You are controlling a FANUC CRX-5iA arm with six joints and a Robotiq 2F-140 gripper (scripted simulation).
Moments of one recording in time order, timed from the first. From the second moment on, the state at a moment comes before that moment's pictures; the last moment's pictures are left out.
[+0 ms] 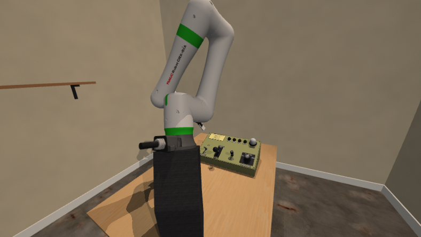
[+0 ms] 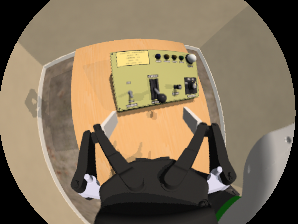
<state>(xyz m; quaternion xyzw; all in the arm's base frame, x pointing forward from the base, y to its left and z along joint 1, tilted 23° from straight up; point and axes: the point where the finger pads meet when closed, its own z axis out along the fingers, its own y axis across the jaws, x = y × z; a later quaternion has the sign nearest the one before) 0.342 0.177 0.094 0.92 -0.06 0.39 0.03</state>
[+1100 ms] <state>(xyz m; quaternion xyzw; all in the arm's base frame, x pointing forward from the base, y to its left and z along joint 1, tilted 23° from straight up) 0.367 0.212 0.120 0.90 -0.03 0.43 0.00</state>
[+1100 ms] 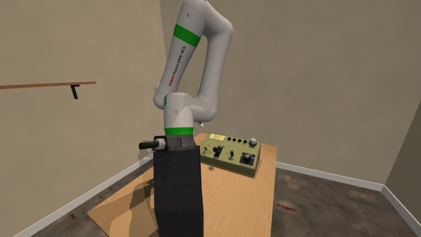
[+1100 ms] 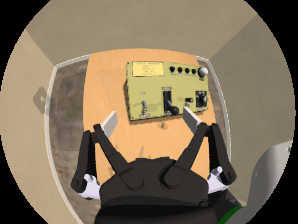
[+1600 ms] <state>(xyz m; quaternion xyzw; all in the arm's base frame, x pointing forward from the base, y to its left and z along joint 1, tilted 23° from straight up) 0.378 0.226 0.131 0.90 -0.02 0.43 0.00</state>
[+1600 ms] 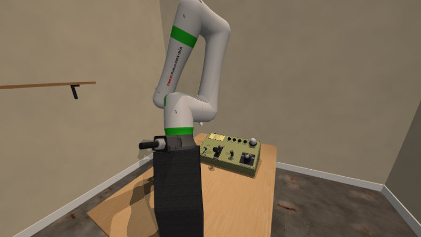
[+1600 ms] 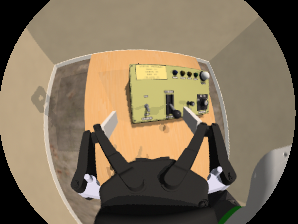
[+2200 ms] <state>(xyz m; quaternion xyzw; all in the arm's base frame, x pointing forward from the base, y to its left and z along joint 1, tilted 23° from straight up) 0.404 0.256 0.156 0.90 -0.01 0.43 0.02</state>
